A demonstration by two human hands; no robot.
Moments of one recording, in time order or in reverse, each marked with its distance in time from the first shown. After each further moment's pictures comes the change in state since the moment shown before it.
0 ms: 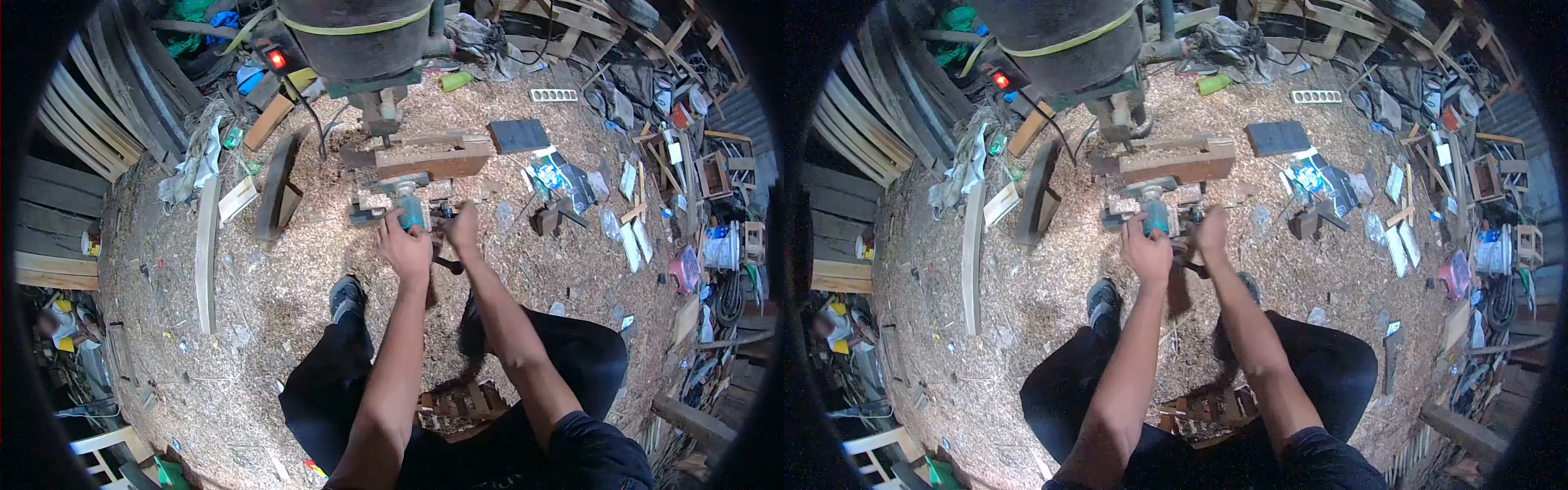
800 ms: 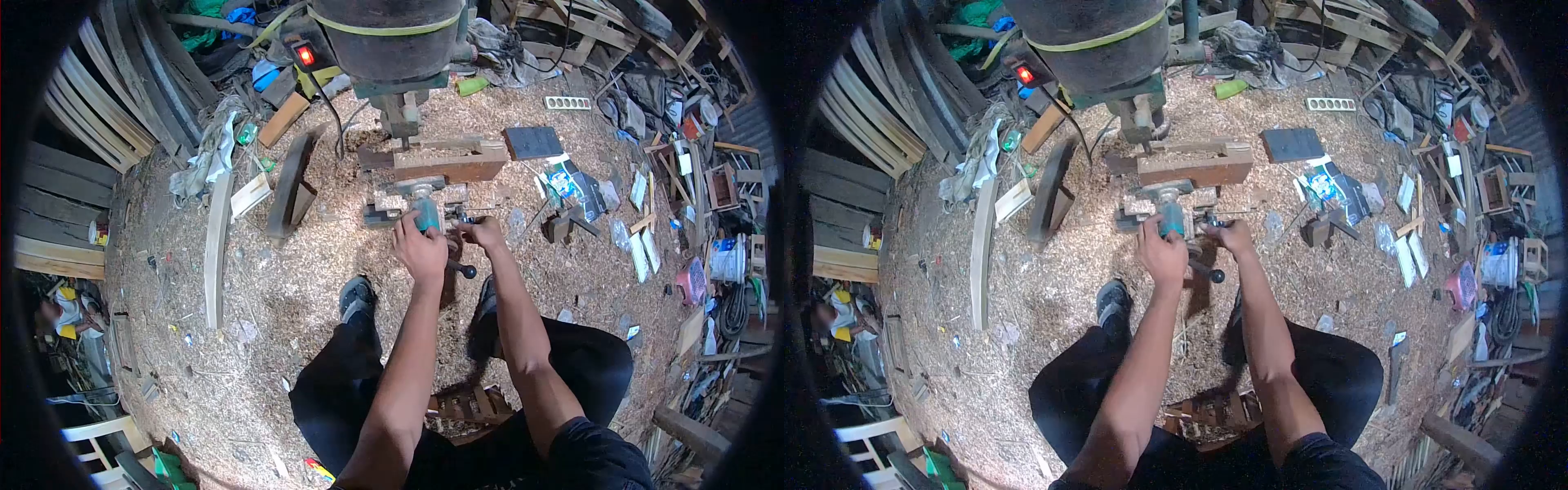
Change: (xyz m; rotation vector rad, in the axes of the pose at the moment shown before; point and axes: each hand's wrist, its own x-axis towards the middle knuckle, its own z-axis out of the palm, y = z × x) left_hand 0.001 0.003 -0.001 0.060 0.068 0.041; right_hand 0.012 -0.006 -0.044 0.389 -0.462 0.401
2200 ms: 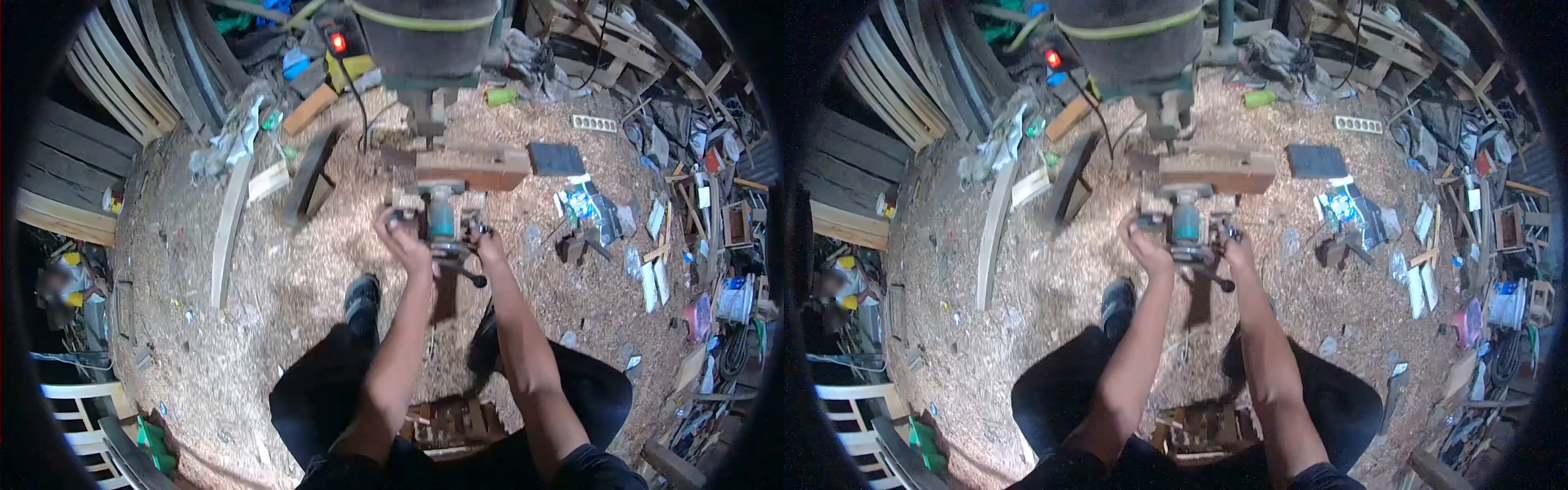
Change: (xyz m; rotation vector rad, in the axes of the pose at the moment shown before) left_hand 0.023 -0.043 0.010 -0.694 0.306 -0.177; right_hand 0.009 0.026 0.043 0.603 0.000 0.004
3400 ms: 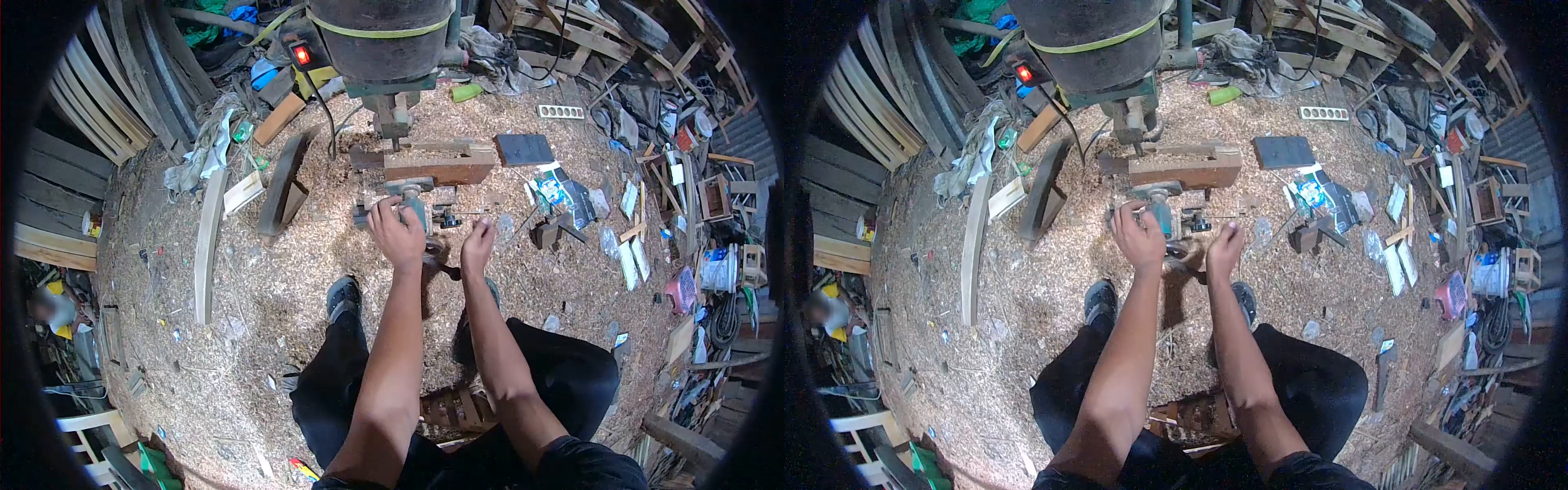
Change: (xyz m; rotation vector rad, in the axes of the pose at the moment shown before) left_hand -0.003 0.041 0.023 0.539 -0.210 0.322; right_hand -0.028 0.000 -0.008 -0.308 0.486 -0.575
